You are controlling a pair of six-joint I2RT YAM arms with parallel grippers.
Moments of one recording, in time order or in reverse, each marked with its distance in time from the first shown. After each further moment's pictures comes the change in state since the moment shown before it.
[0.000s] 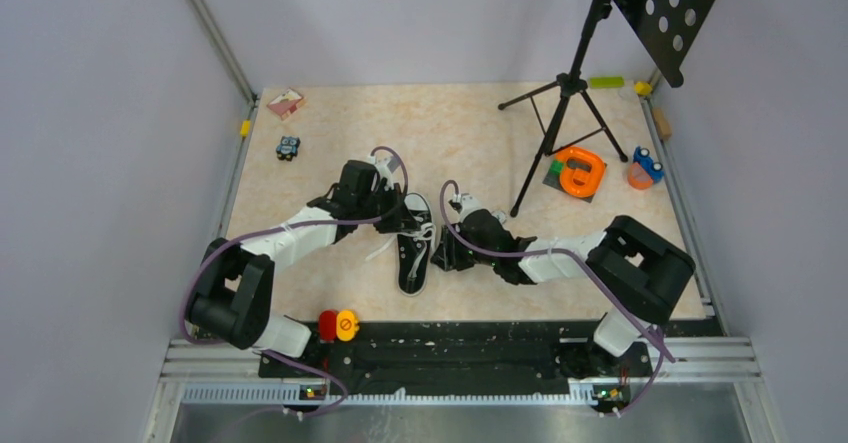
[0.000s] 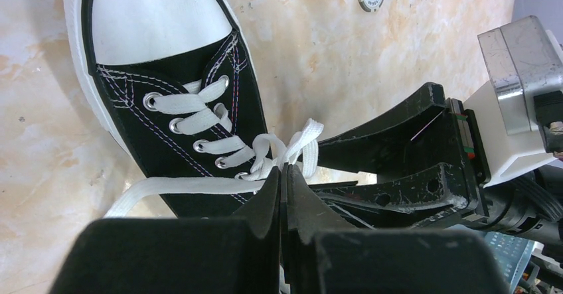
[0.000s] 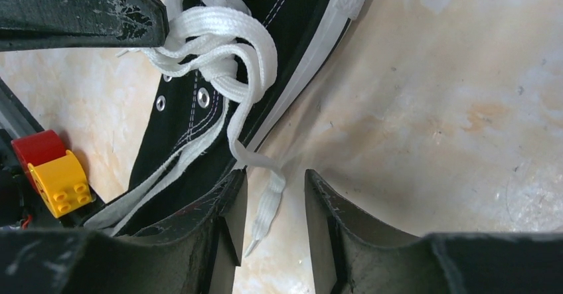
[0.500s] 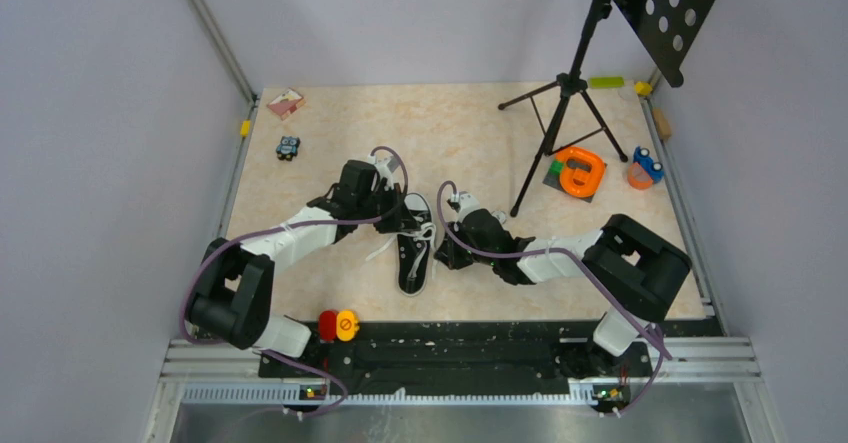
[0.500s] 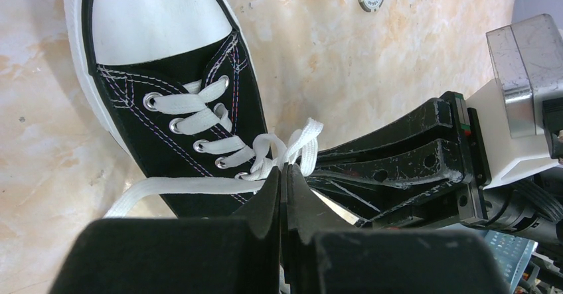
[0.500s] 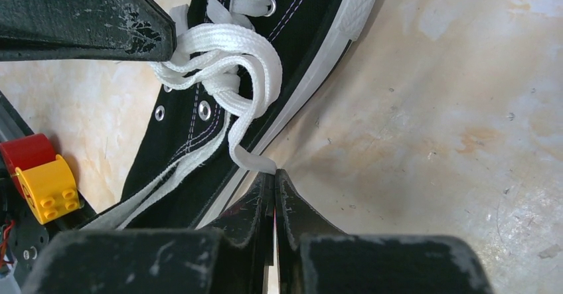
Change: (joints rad) left arm 0.000 0.000 0.001 0.000 0.000 0.000; right arm 0.000 0.030 0.000 0.070 0.016 -0.050
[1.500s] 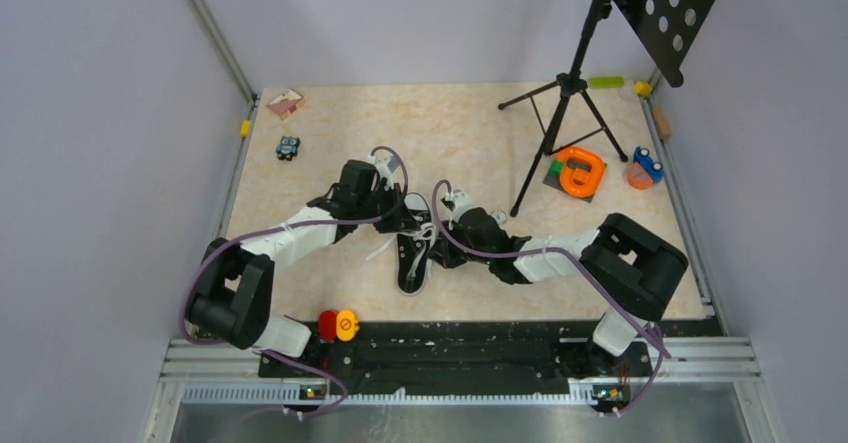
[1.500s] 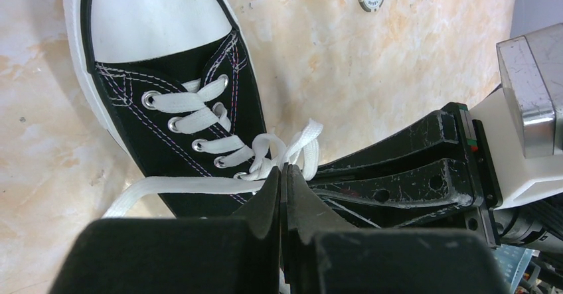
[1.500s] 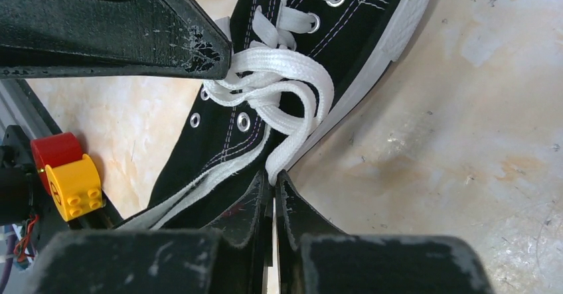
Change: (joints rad) left arm 0.000 0.000 0.000 0.000 0.000 0.000; right arm 0.011 0.014 0.026 0.029 -0.022 -0.005
